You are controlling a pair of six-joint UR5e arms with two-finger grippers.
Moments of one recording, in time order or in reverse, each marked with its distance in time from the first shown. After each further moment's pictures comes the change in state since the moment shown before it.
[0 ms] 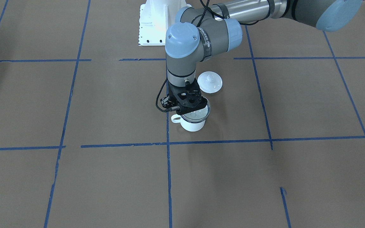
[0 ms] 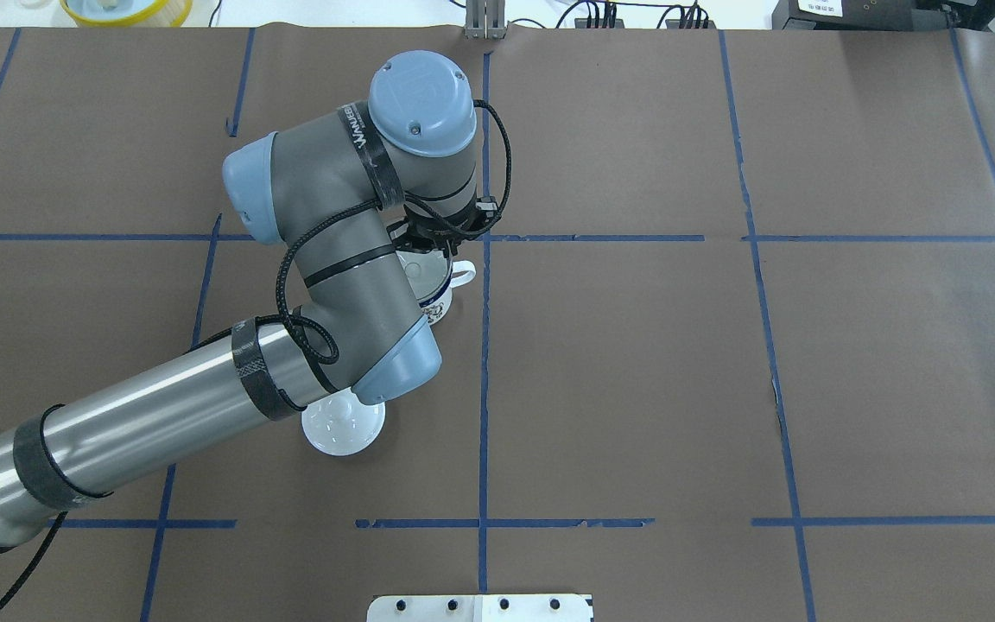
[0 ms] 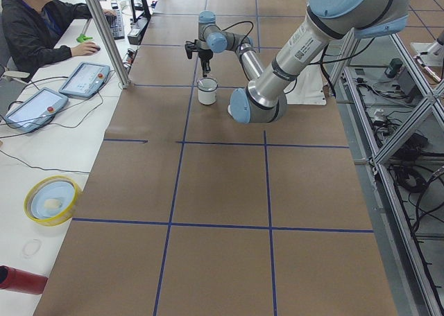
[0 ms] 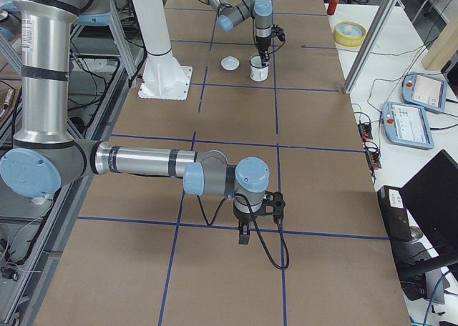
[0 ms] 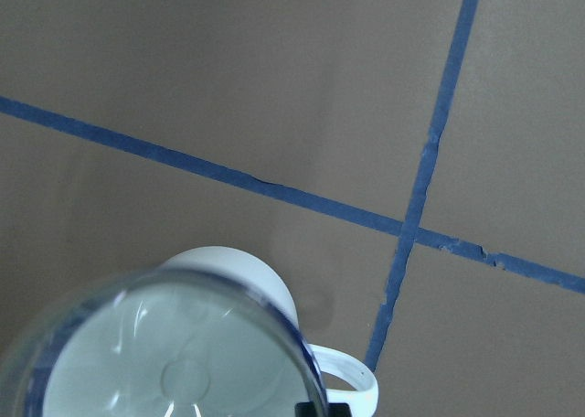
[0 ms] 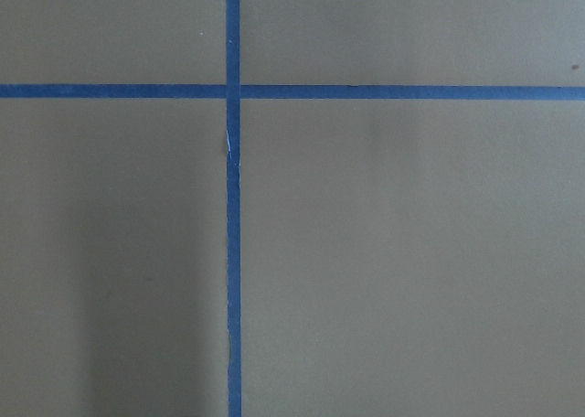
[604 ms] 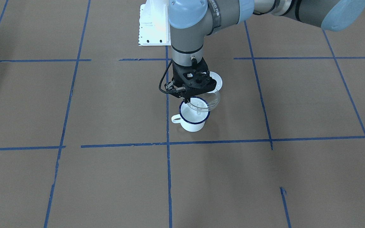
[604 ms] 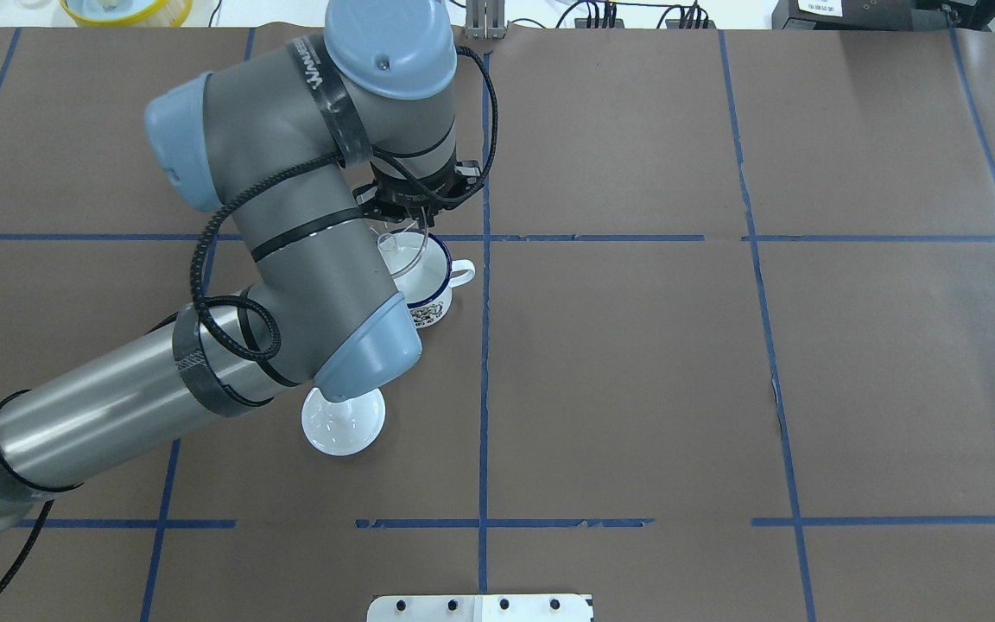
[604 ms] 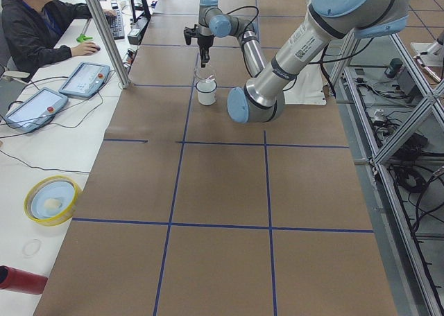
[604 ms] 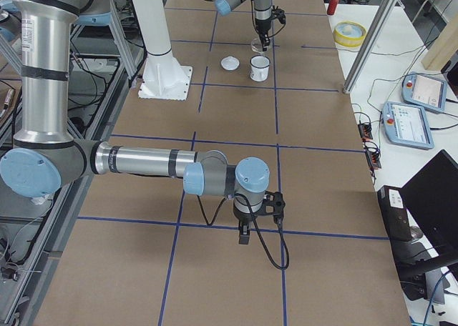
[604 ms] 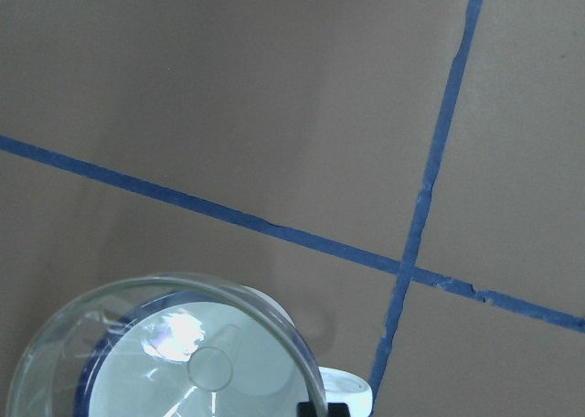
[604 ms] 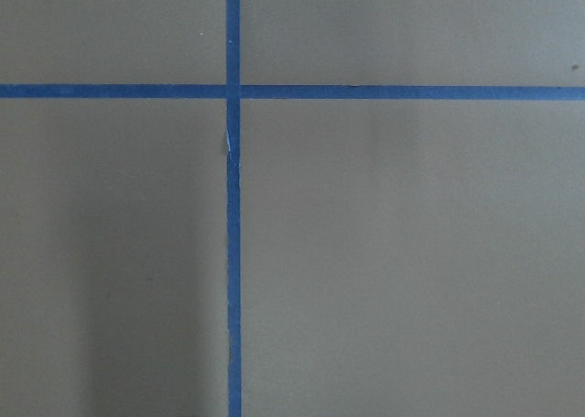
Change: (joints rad) left arm -0.050 -0.015 -0.212 0.251 0.007 0.072; right arm 0.000 0.000 0.000 0.000 0.000 0.000
